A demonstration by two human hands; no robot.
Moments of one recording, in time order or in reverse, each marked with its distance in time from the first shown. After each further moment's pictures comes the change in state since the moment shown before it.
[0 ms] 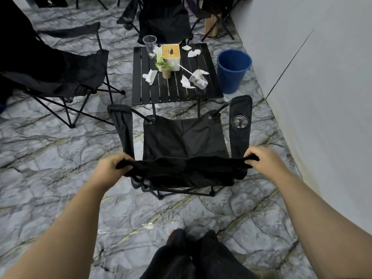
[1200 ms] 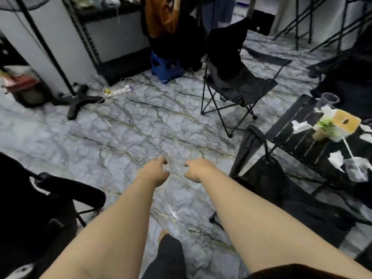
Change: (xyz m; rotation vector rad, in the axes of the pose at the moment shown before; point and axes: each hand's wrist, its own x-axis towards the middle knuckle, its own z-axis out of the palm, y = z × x) left_hand -0.147 -0.108 -0.070 0.119 0.240 -0.915; right_hand 0.014 -0.424 0.213 -0.765 -0.749 -0.766
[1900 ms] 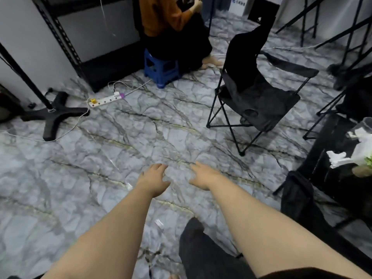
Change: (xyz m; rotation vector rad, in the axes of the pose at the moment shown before) left_hand 0.303 -0.087 -0.136 0.078 -0.150 0.138; right_hand 0.275 -0.054 -0.161 0.120 -0.107 0.032
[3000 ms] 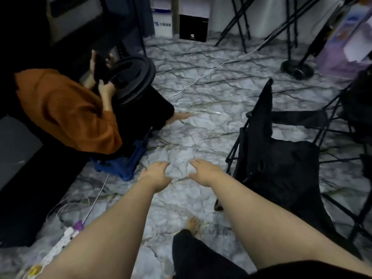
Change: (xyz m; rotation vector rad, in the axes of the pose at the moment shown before) left_hand 0.694 0.120 -0.487 0.319 -0.104 0.358; right_hand 0.490 0.096 -0.580 0.336 0.184 0.295
